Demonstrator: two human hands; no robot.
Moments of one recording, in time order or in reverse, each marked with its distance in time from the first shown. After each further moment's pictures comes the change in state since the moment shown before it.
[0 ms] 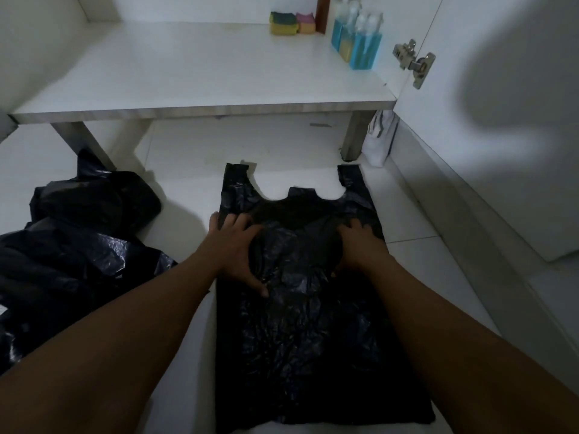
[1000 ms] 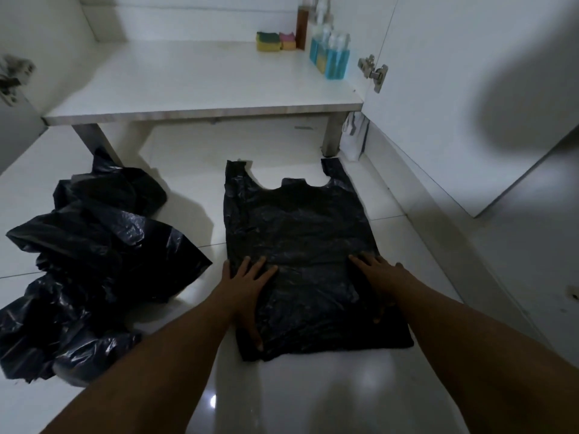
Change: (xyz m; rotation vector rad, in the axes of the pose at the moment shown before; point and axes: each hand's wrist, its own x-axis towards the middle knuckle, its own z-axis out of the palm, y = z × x) left_hand -0.106 0.082 0.050 -0.028 -0.262 0.093; right_hand -0.128 0.068 0.046 -0.255 -0.196 -0.062
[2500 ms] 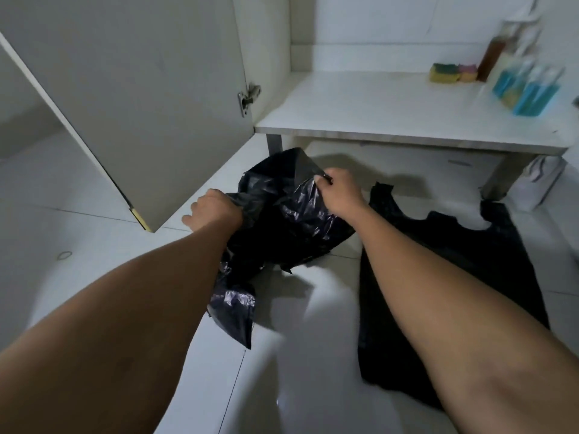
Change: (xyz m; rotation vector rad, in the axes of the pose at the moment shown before) left_hand -0.196 -0.191 -0.093 -0.631 0.709 -1.378; right_hand 0.047 -0.332 -0.214 0.952 0.581 -0.551
